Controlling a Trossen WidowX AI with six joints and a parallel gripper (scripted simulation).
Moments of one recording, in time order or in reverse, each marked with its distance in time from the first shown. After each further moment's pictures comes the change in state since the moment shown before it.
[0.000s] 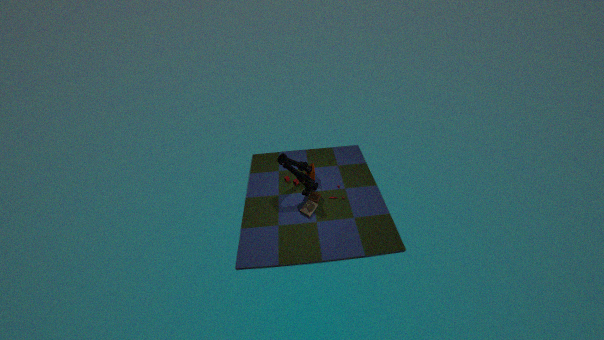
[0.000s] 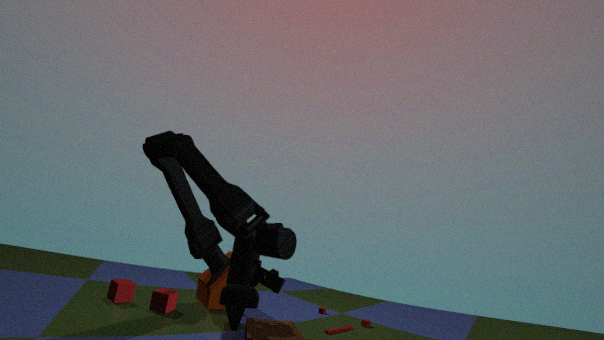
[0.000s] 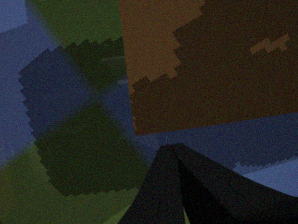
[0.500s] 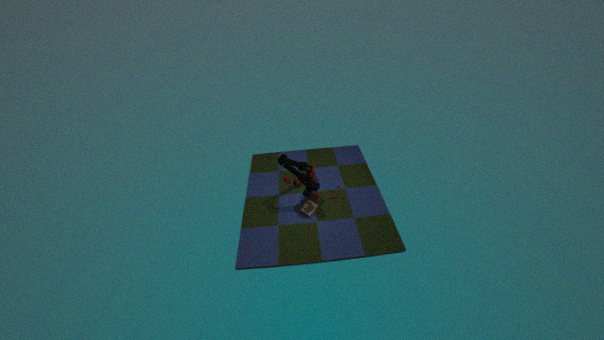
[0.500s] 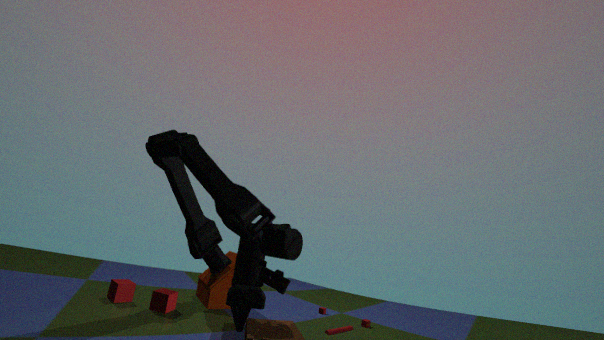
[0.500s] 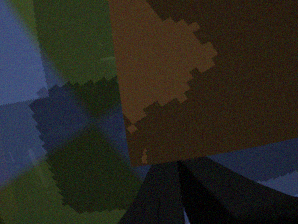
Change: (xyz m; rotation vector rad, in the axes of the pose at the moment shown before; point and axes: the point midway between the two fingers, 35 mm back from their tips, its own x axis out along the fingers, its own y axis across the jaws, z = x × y) arm 0.000 -0.002 0.011 0.002 0.002 -0.004
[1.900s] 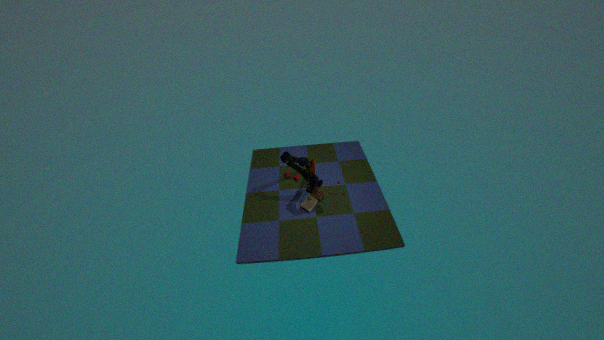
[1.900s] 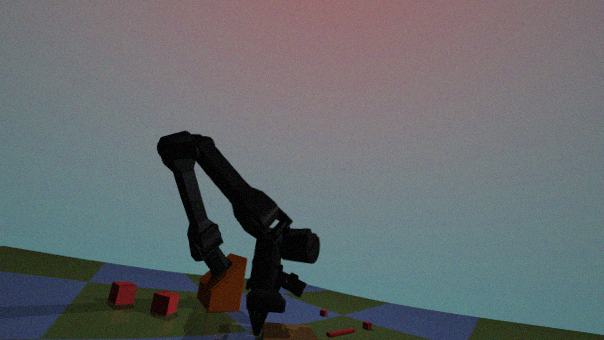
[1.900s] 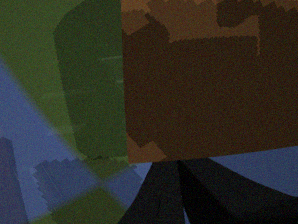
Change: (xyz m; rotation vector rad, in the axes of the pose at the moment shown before) arm -0.001 -0.003 0.032 0.000 -0.002 -0.001
